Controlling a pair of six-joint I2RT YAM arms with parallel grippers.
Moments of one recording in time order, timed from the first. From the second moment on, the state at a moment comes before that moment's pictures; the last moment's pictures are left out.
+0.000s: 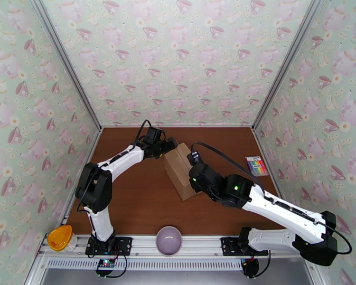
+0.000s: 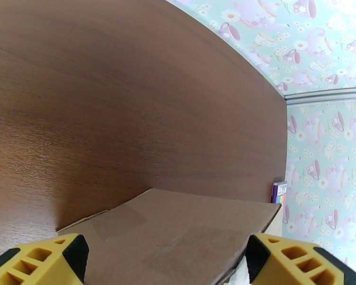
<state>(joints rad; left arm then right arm) -0.46 1.87 1.45 -0.37 0.14 -0.81 1.08 1.17 1.19 -0.91 0.54 0.34</state>
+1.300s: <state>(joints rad) -0.58 1.61 1.38 -0.55 0.04 -0.68 1.09 1.17 1.21 -0.95 0.54 0.34</state>
